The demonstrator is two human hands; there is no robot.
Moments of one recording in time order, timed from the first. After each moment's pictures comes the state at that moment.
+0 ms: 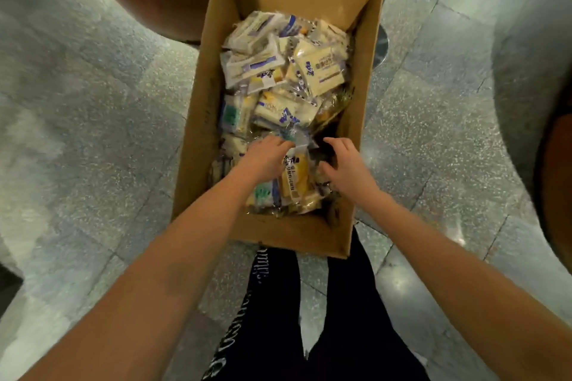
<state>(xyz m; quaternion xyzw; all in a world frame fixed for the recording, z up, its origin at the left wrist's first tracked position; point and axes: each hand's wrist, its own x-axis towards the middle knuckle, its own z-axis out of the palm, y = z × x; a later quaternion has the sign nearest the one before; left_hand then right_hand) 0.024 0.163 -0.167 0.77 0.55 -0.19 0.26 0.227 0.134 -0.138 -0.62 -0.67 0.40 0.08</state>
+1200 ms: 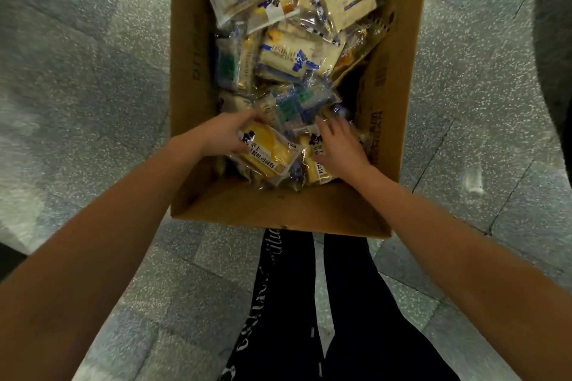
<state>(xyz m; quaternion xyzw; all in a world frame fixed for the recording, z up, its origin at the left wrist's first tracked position) -0.088 0.164 -0.206 0.62 0.55 -0.15 0.54 0.167 0.111 -0.261 -0.61 -0.71 0.34 -0.11</state>
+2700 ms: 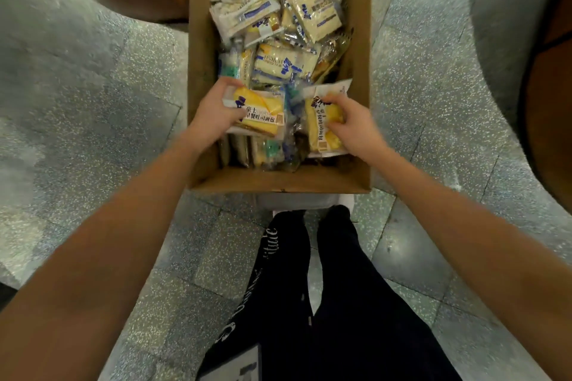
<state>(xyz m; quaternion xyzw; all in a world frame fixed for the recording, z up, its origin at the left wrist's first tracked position) -0.079 0.118 -0.125 0.53 0.65 0.19 0.50 0.192 0.077 -0.139 -0.67 -0.57 0.44 0.17</state>
